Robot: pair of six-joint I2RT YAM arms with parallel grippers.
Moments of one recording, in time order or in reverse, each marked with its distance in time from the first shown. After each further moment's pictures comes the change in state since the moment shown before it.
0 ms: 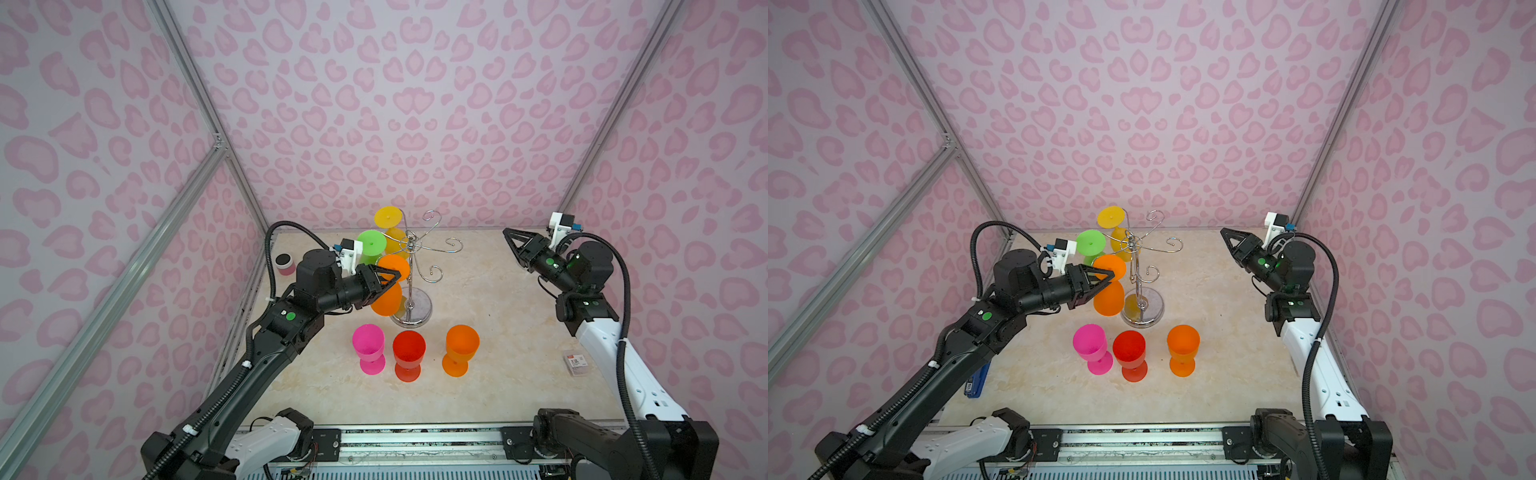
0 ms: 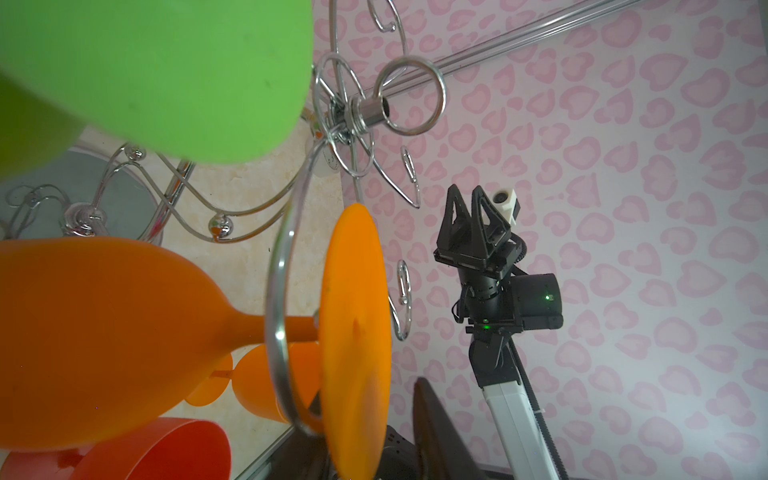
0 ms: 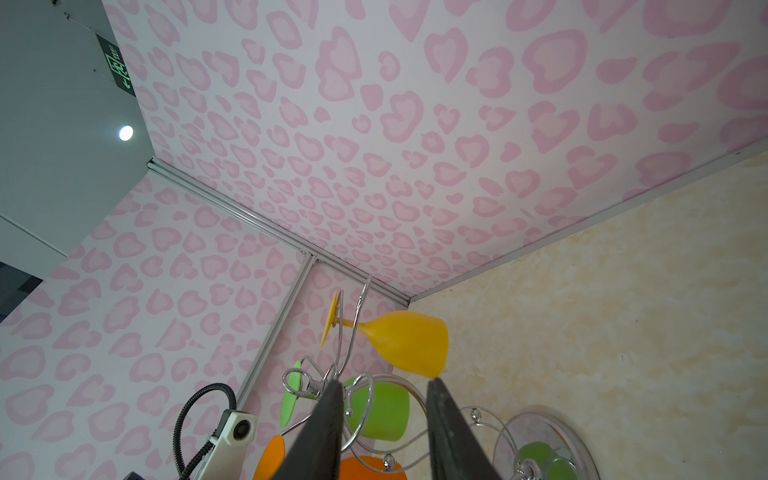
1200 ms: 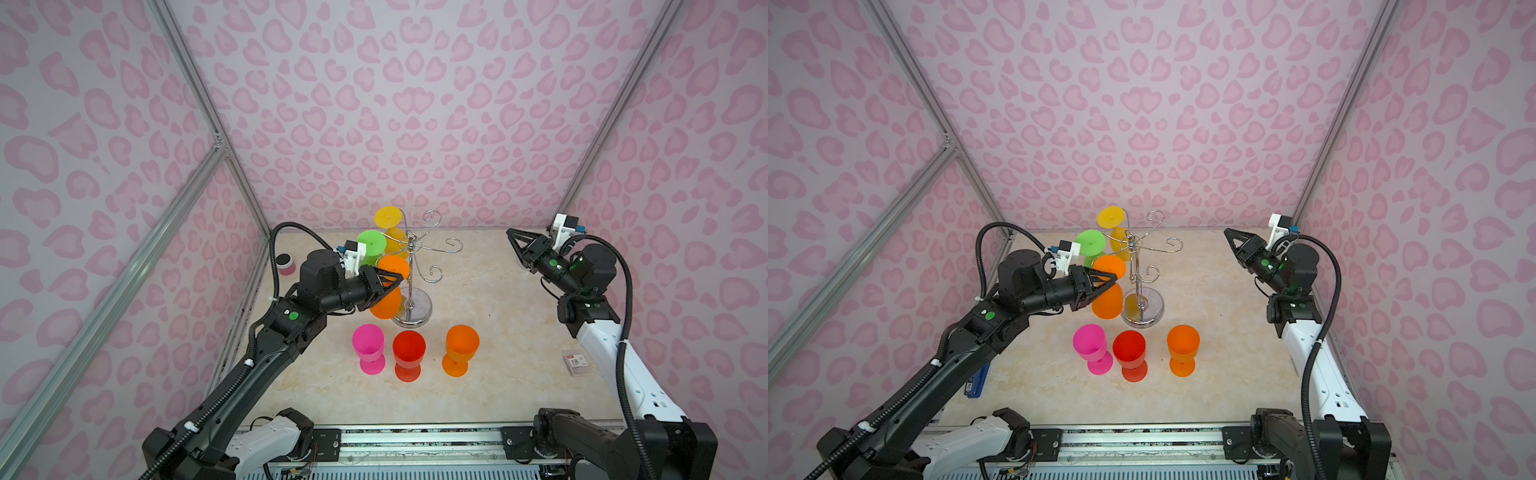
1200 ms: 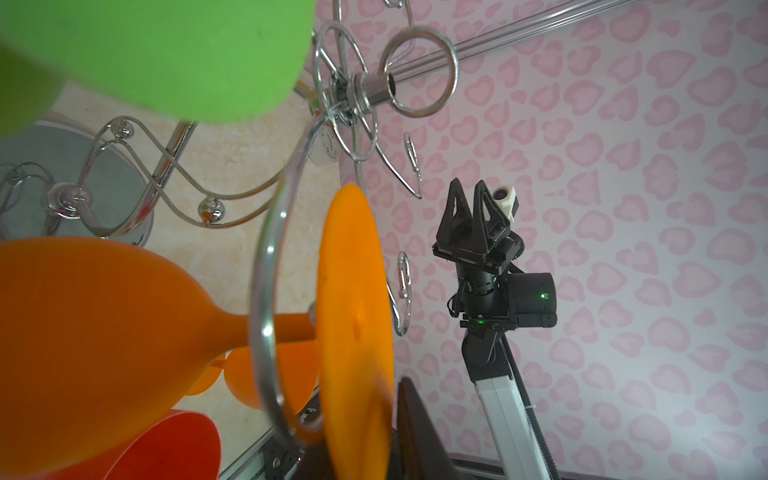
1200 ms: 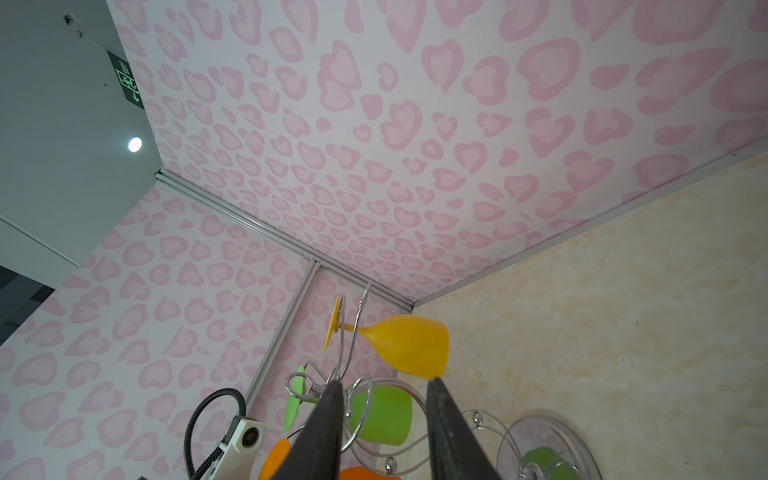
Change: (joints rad) left arm -0.019 0.010 0.001 -0.001 -0.003 -0.033; right arm -0.030 -0.007 -0.024 0.042 -0.019 0.033
